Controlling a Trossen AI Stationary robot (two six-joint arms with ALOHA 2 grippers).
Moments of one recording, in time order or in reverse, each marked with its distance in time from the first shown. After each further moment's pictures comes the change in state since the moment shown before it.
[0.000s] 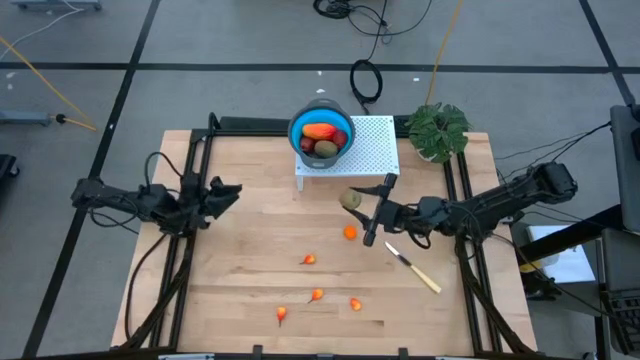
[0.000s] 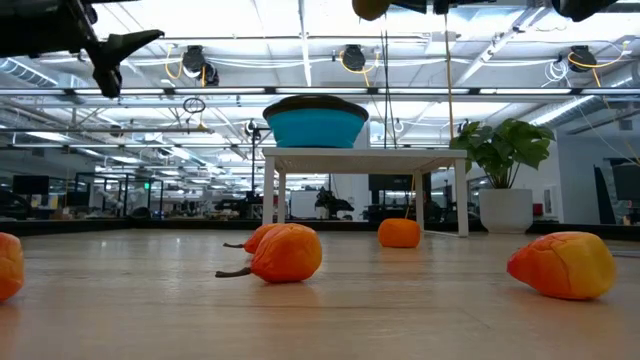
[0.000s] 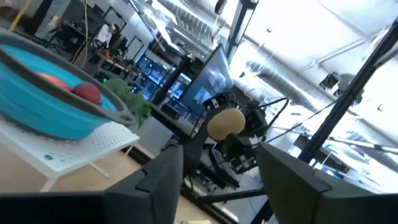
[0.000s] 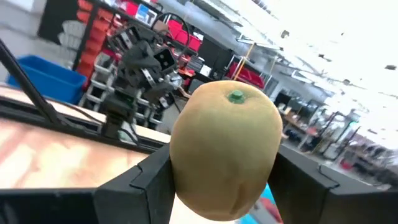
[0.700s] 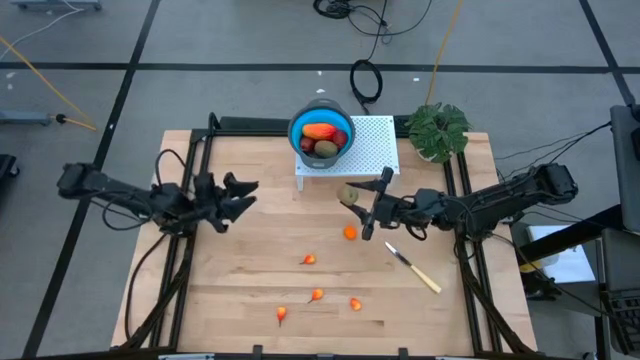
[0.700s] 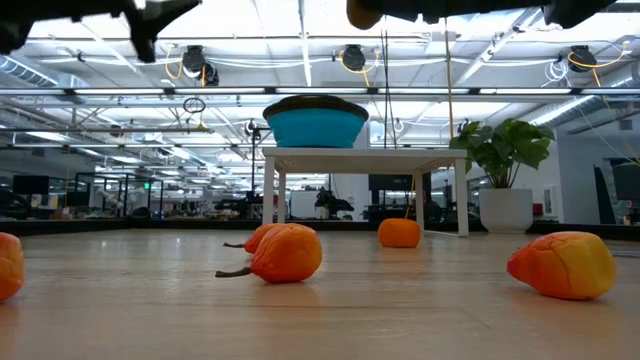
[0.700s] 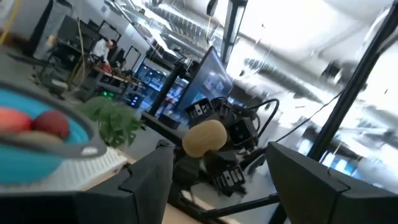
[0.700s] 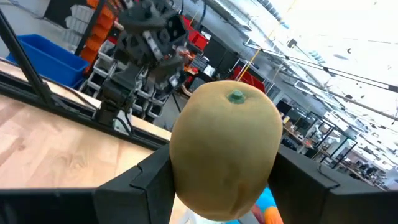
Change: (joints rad) left arm 0.000 0.472 0.171 0.331 0.007 0.125; right arm -0.075 0.000 0.000 -0.020 -0.107 -0.098
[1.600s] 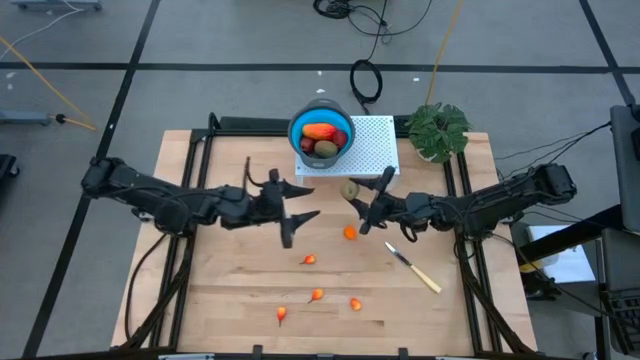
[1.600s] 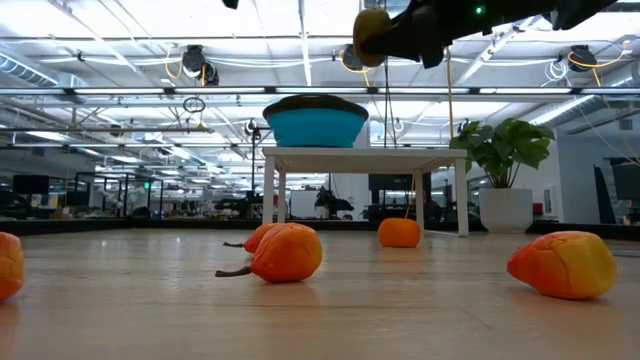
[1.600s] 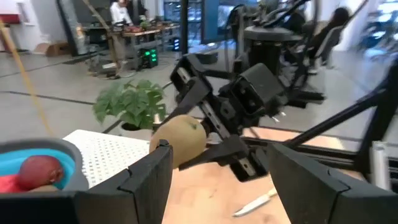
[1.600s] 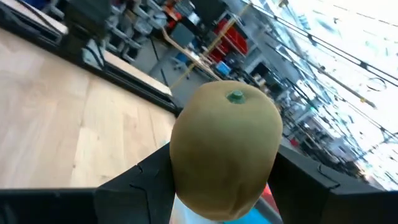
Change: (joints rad) left arm 0.010 0.612 0.688 -0.508 -0.053 0.338; right arm -0.001 0.012 0.001 -0.144 0.193 -0.075
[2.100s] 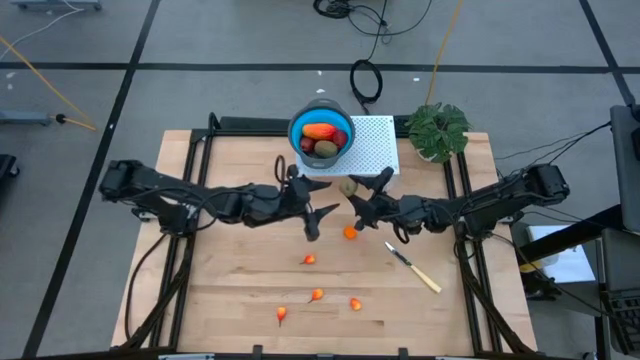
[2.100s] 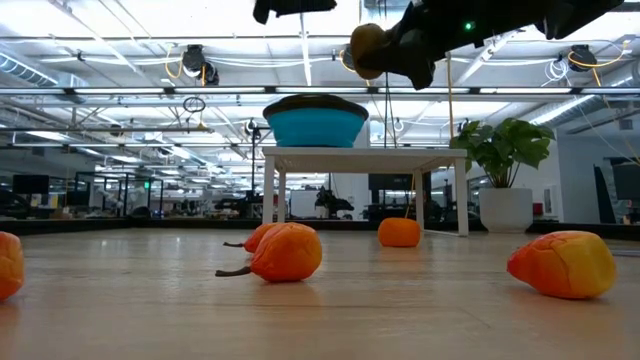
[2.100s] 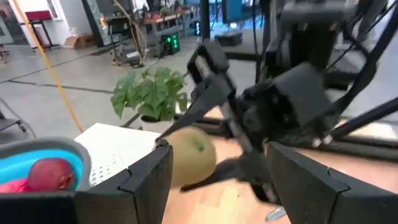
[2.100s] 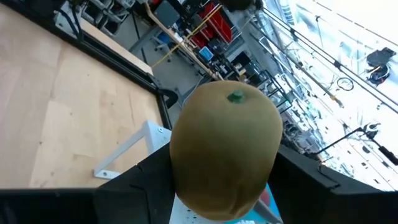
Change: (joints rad) left arm 0.067 0.187 0.139 -0.030 -0.026 0.039; right arm 0.000 0.080 0.000 0.075 0.107 -0.108
